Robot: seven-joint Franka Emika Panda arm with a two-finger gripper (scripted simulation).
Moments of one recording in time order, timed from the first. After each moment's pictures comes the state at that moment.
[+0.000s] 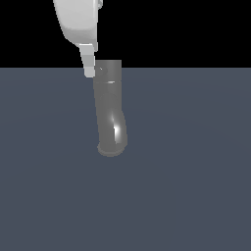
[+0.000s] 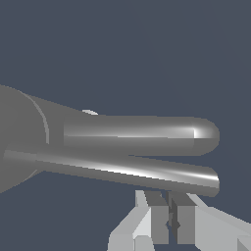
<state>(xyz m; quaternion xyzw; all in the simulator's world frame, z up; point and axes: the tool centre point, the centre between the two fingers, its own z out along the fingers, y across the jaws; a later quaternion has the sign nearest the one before) -0.141 0.067 0.285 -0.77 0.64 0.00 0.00</state>
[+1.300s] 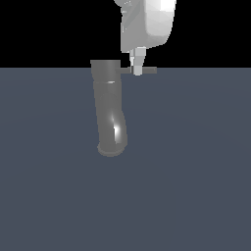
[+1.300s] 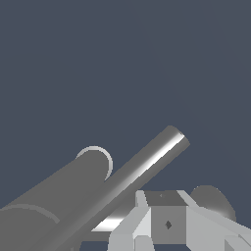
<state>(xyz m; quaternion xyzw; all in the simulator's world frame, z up) -0.103 -0.023 0.286 -0.77 0.63 0.00 0.00</state>
